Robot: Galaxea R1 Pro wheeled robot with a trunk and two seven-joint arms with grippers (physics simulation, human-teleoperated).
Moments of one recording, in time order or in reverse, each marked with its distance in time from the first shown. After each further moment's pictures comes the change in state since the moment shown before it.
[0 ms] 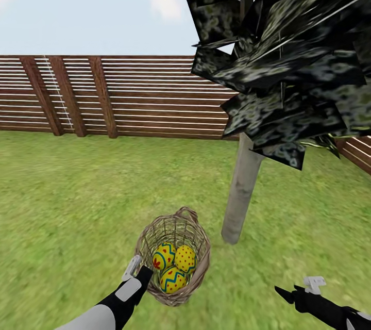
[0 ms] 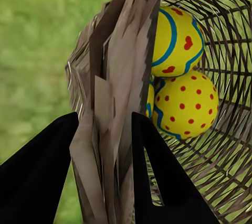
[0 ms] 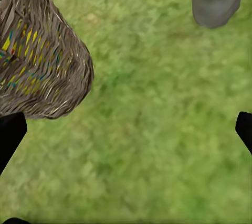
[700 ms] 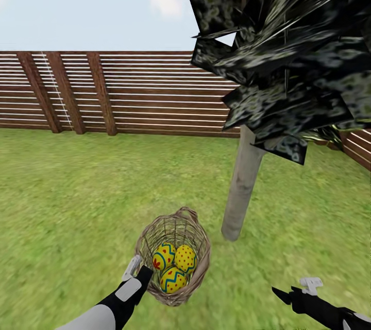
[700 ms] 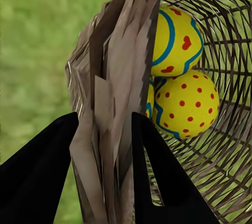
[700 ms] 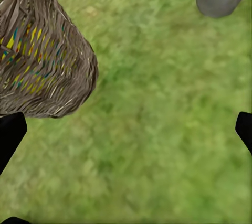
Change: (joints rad) left arm 0.000 0.000 0.000 0.000 -0.001 0.000 -0.002; right arm 0.000 0.015 0.003 0.006 -0.002 0.000 -0.005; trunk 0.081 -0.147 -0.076
